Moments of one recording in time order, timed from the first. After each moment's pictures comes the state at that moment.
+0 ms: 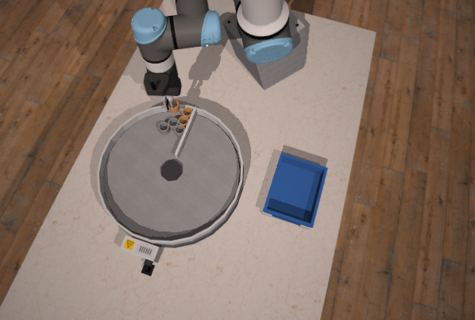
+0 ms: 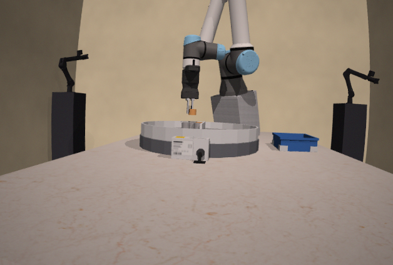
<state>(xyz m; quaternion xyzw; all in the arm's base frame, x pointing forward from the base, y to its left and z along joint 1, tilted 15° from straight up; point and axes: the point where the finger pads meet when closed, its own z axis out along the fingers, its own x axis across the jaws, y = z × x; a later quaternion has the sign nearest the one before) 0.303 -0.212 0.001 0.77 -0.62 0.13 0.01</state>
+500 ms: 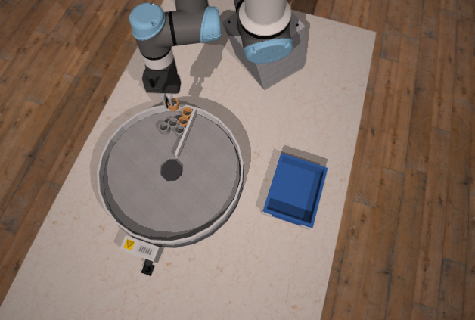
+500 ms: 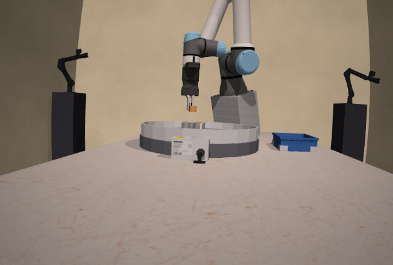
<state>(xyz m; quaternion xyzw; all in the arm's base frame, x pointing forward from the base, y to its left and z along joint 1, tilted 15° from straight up) 0.300 -0.209 0.014 0.77 -0.62 0.13 0.00</state>
